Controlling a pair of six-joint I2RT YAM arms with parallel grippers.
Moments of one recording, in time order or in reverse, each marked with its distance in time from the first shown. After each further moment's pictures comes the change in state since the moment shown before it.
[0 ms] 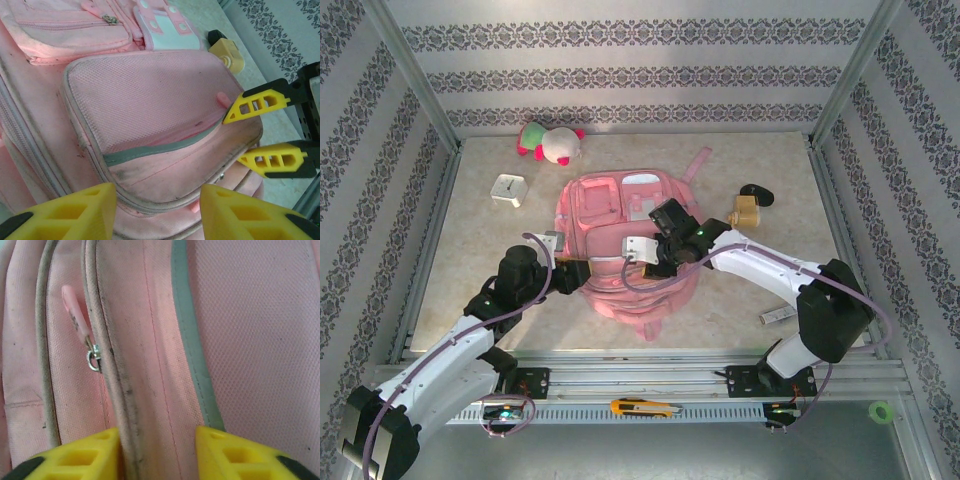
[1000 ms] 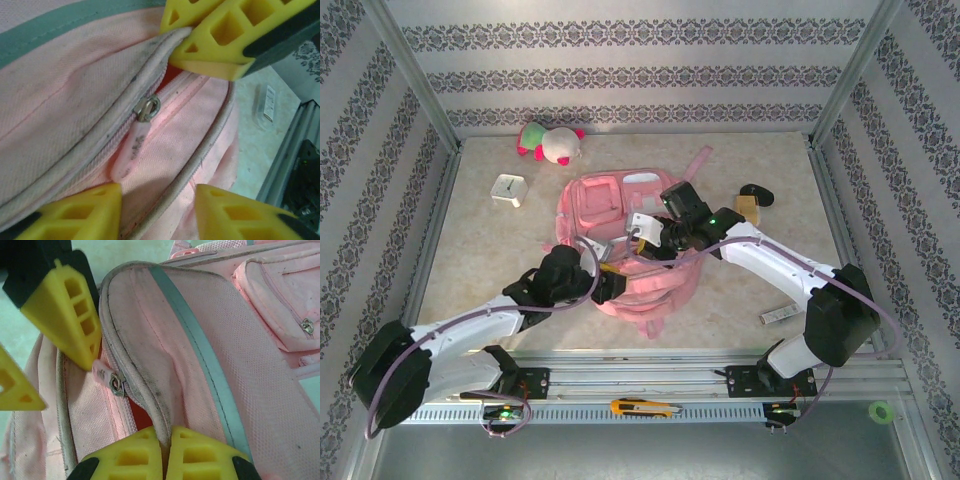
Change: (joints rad) left arm -0.270 0.339 0.077 0.226 -0.018 0.092; right arm -0.066 -0.037 0.064 0.013 -0.181 0.188
